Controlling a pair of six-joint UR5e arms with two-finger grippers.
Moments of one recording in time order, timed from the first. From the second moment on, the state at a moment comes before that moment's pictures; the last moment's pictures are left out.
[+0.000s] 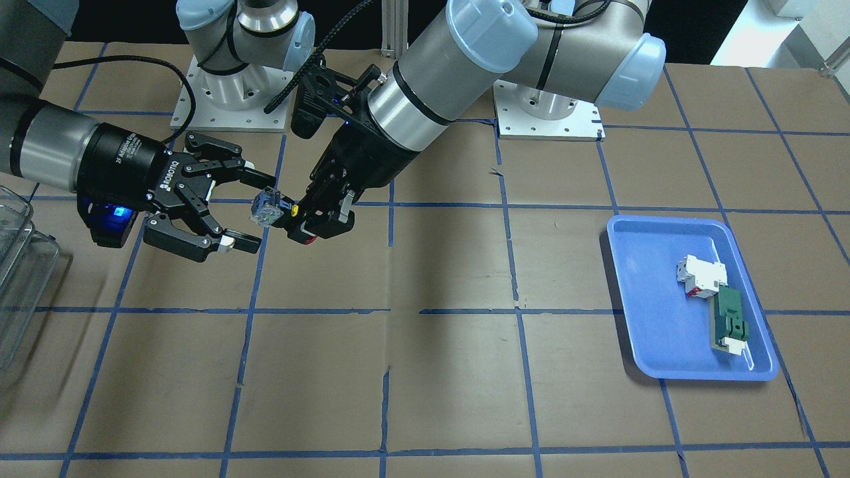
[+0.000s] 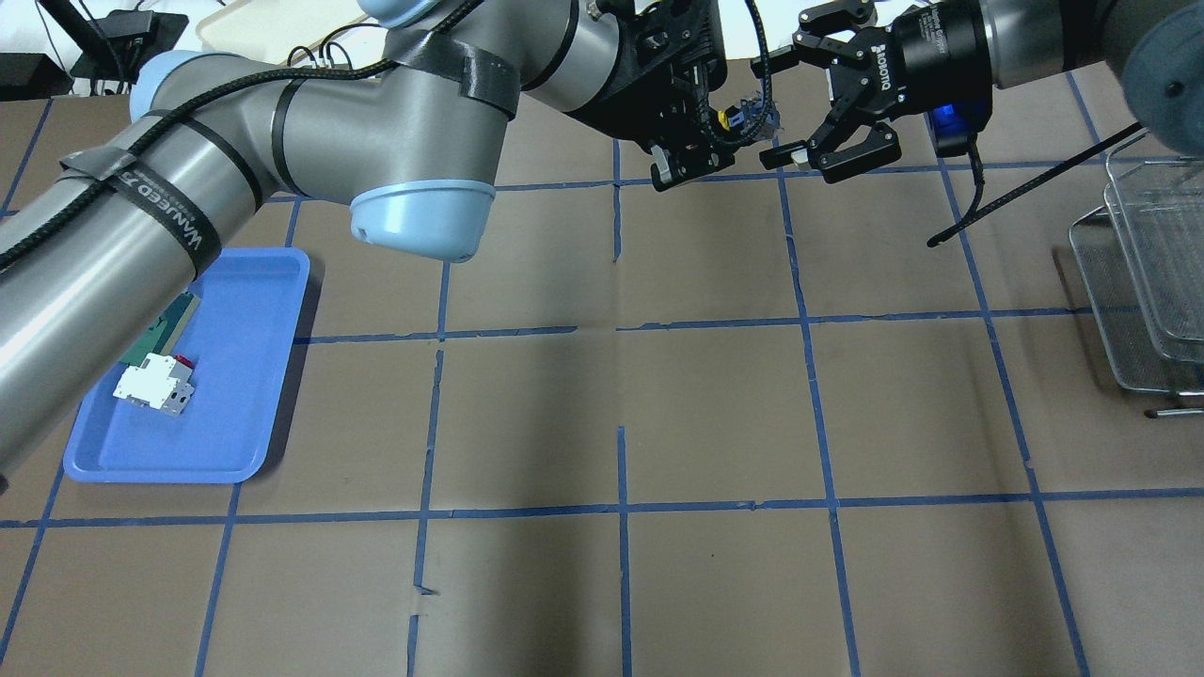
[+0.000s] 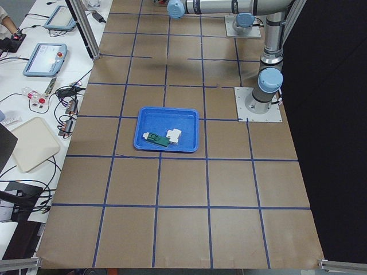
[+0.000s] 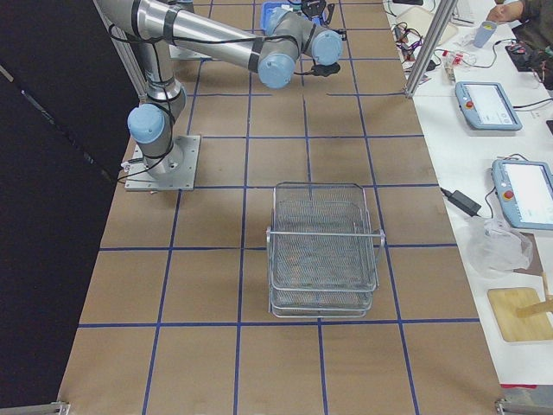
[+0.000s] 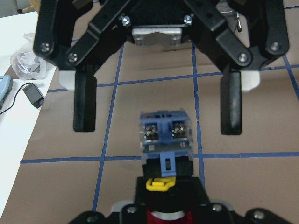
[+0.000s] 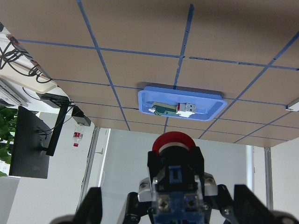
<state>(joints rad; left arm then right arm) -1.88 -1.85 -1.53 -0.86 1.00 1.14 1.34 -1.42 1.63 -1.47 -0.49 1.07</state>
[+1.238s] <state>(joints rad) -1.88 -1.85 -1.55 -0.86 1.00 1.14 1.34 -1.42 1.63 -1.47 -0.49 1.08</state>
